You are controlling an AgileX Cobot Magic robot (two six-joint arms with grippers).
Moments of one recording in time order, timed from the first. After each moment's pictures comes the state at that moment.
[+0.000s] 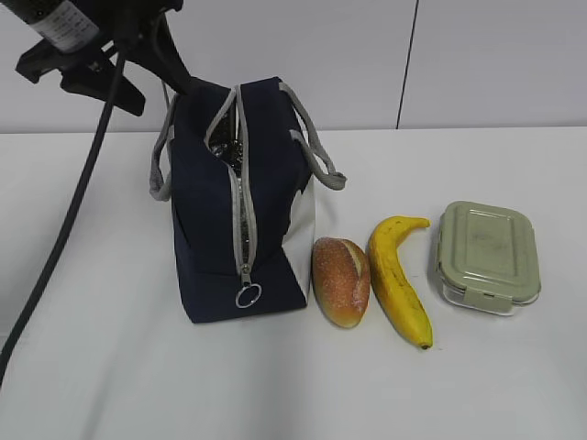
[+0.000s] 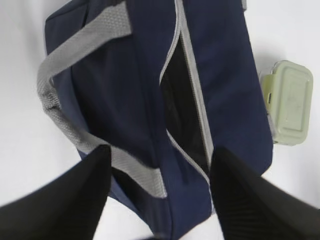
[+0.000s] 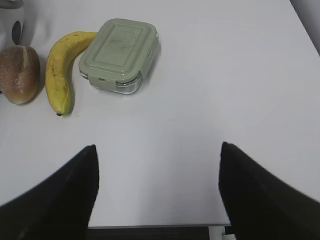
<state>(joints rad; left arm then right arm) -0.28 1.73 -1.67 -0.35 1.11 -0.12 -0.07 -0.02 -0.50 0.01 1.14 -0.03</state>
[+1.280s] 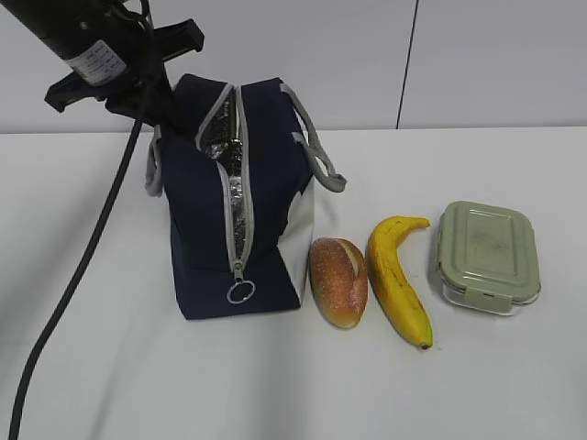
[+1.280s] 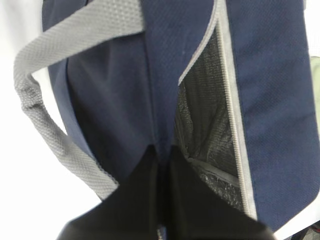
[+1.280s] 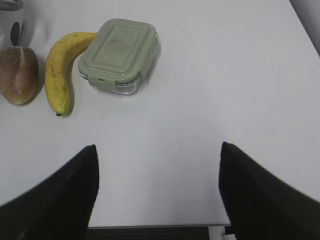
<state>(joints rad) -0.28 1.85 -1.70 -0.35 1.11 -0.12 -0.07 -0.02 -0.50 0.01 1.14 -0.03</state>
